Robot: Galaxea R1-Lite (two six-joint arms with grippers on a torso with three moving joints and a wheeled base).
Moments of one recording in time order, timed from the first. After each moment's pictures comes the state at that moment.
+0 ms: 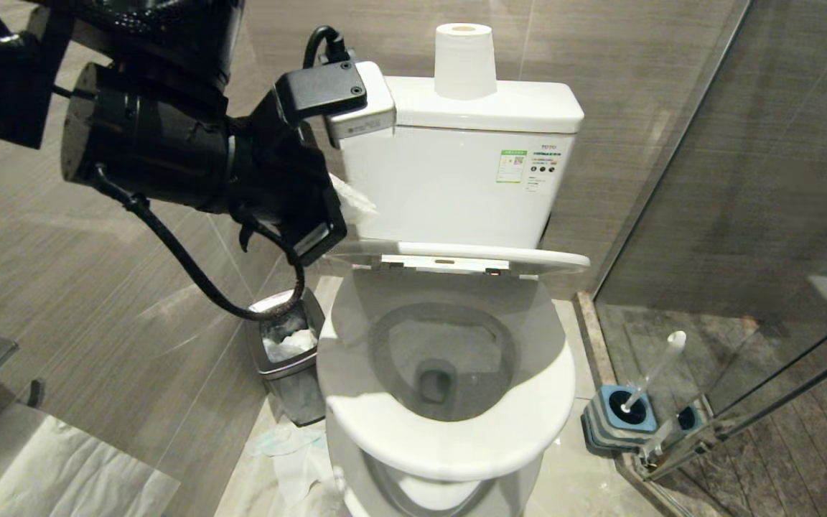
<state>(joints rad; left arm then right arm) -0.63 1.72 -1.80 0.56 -0.07 0.82 0.01 0.00 0.00 0.00 0.00 0.00</state>
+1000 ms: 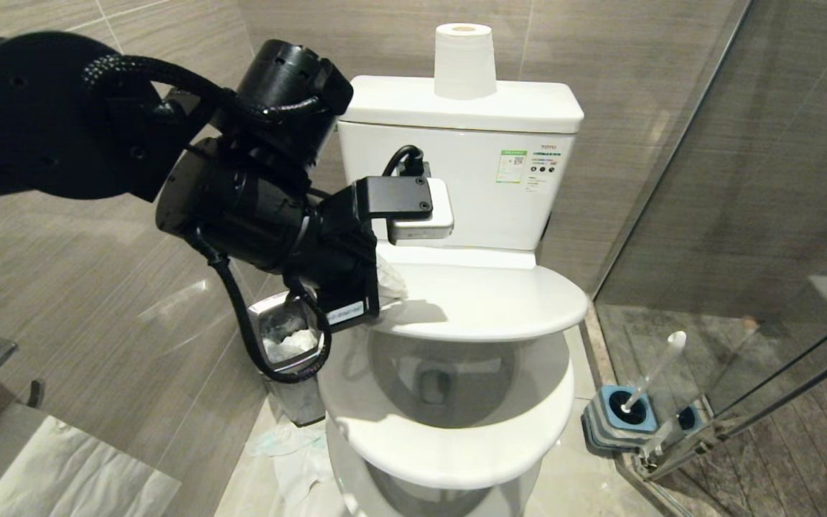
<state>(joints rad) -0.70 1.82 -1.80 0.71 -0.08 0.91 0.01 0.00 0.00 0.00 0.00 0.00</state>
